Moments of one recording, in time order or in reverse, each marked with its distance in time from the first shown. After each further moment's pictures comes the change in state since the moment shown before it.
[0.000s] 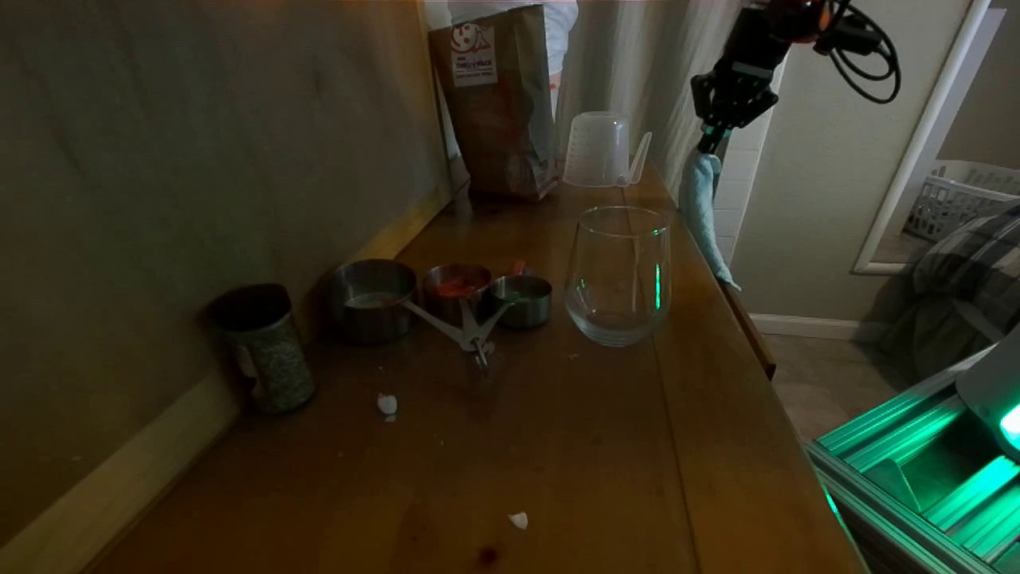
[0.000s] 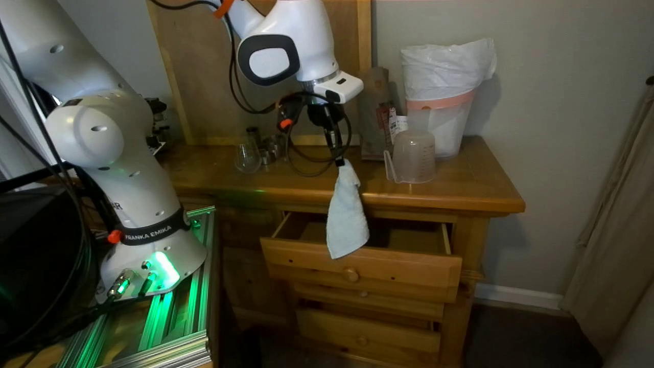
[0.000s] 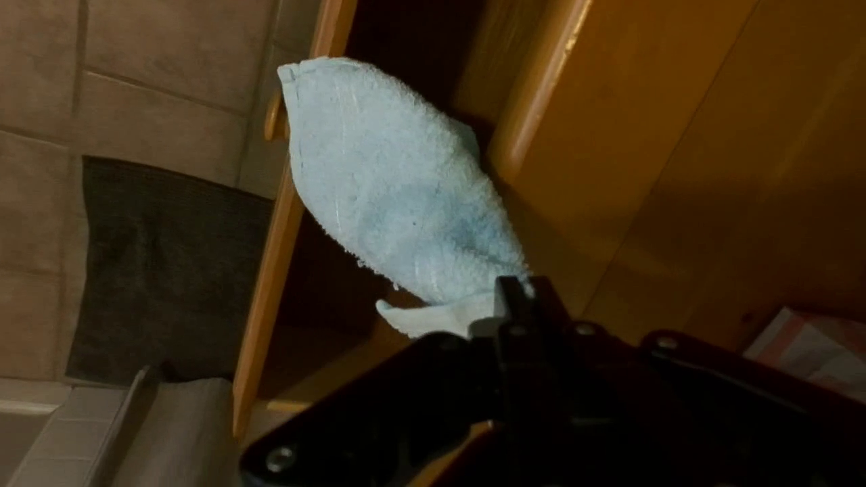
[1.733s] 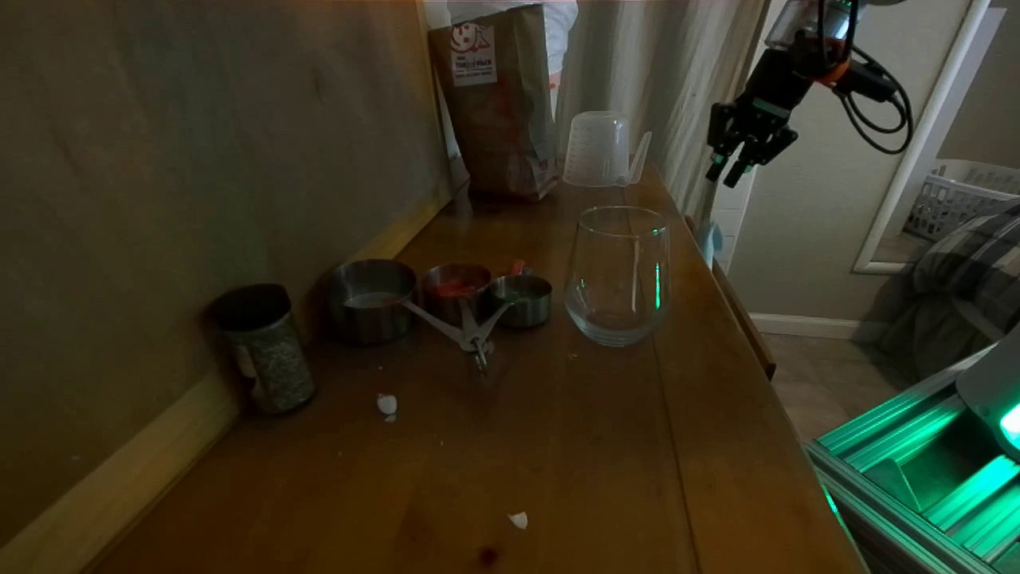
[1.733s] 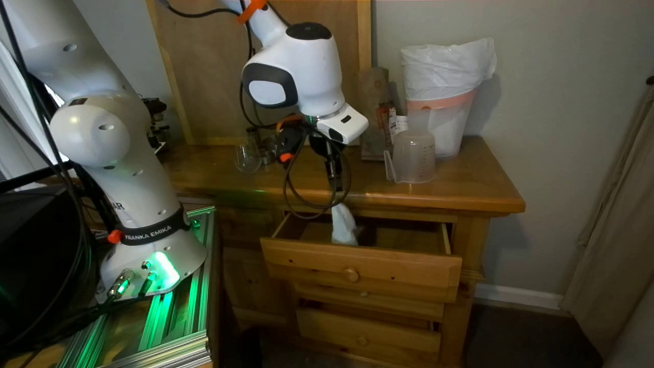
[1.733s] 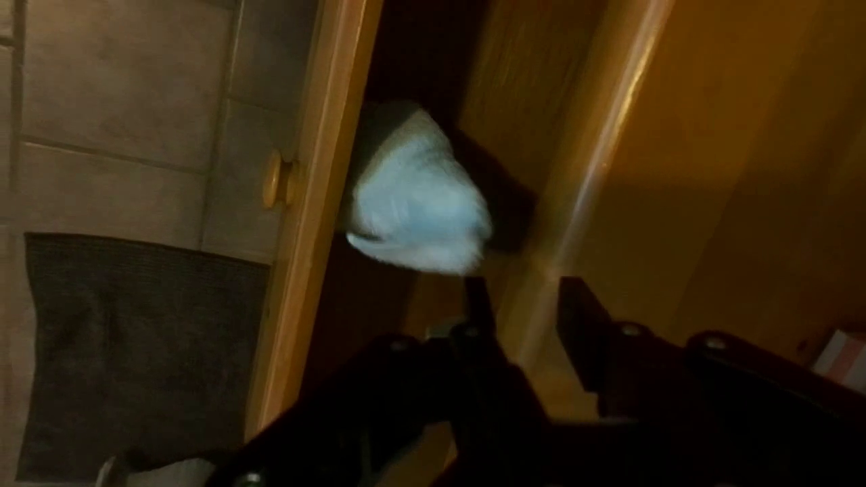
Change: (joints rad) arm 0.070 0.114 -0.176 -0.008 0.285 0.004 -0.309
